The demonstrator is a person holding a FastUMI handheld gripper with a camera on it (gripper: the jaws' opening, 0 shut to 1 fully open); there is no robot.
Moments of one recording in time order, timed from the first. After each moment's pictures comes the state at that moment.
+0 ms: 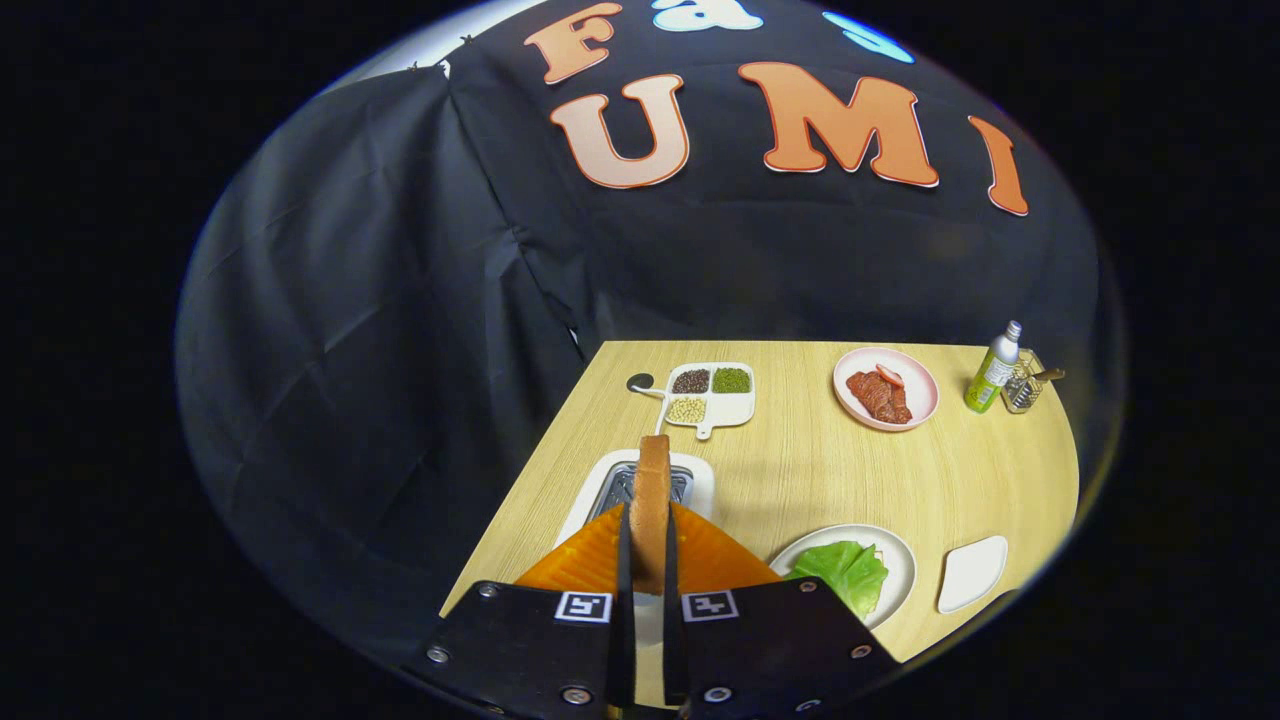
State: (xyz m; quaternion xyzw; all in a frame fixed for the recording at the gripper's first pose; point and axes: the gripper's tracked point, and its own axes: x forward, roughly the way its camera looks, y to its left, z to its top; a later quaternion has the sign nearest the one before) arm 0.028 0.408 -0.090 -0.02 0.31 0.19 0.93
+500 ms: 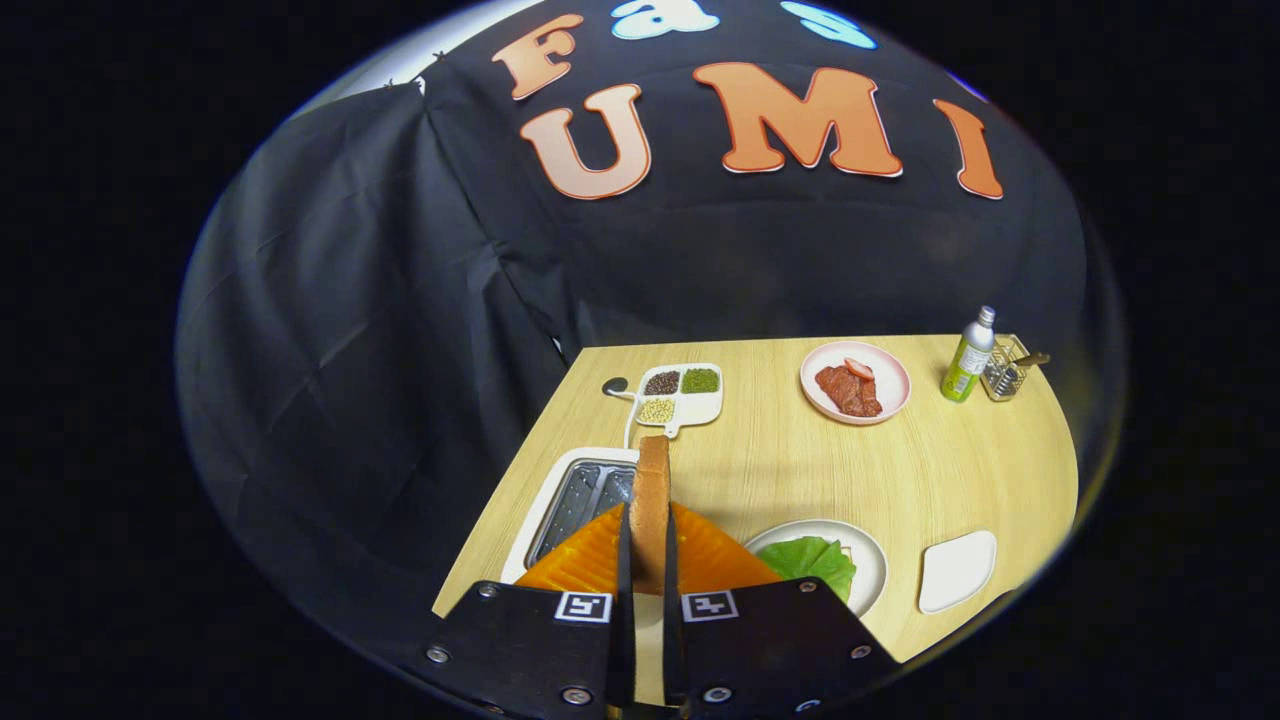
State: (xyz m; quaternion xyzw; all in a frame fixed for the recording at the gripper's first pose) arm 0.032 0.351 -0.088 0.01 0.31 0.18 0.93
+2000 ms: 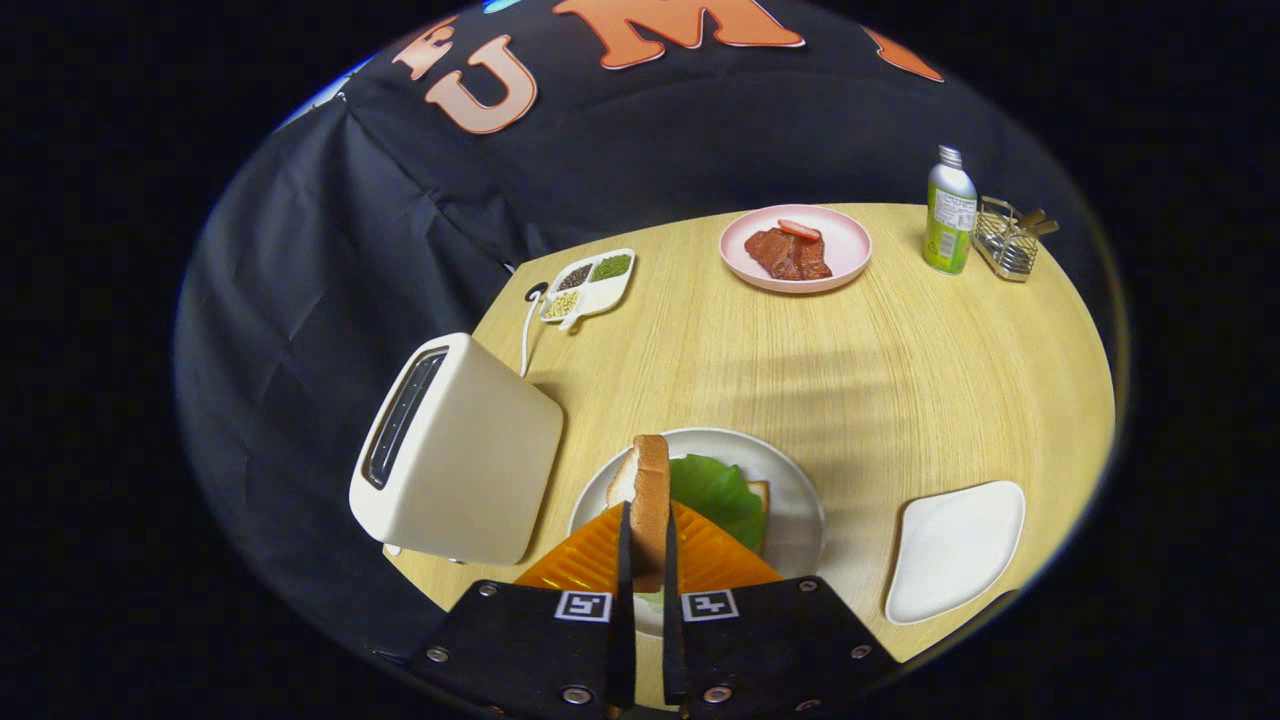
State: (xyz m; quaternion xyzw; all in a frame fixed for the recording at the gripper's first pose) arm 0.060 0.216 -0.231 0.04 0.43 0.19 0.88
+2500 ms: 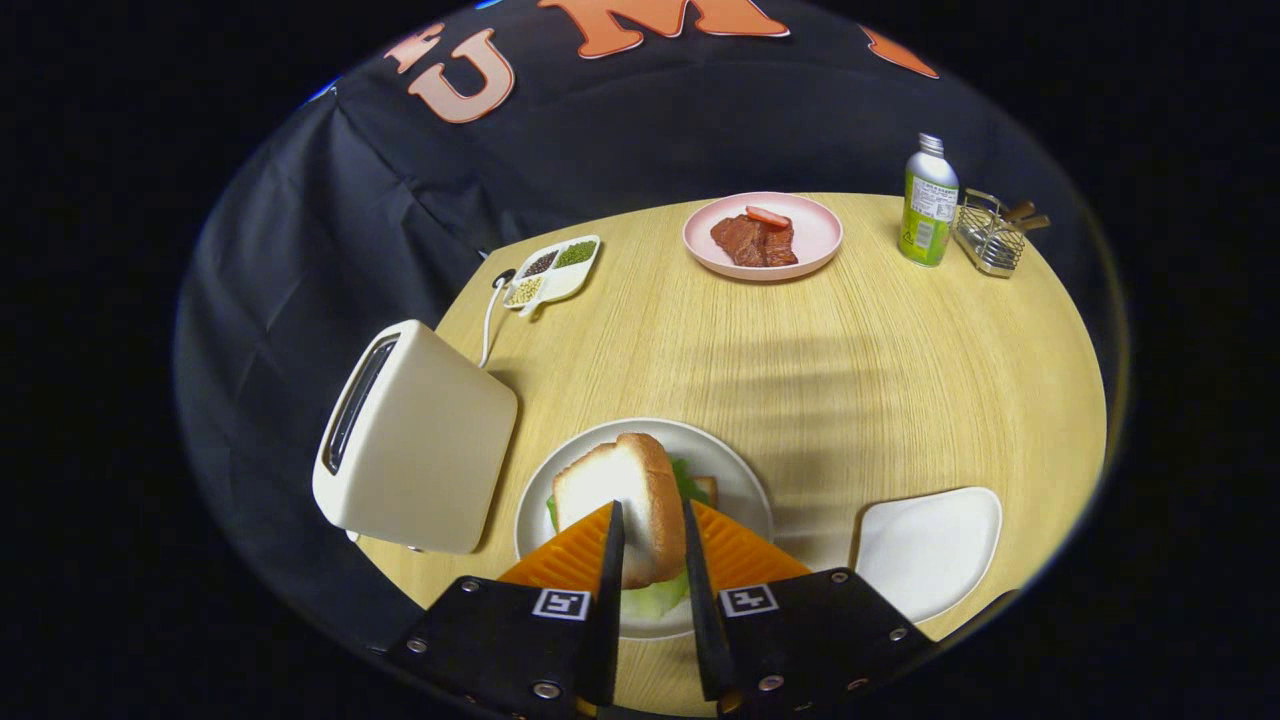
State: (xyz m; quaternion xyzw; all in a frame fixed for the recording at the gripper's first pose) arm 0.067 0.184 -0.248 0.01 0.45 0.16 0.88
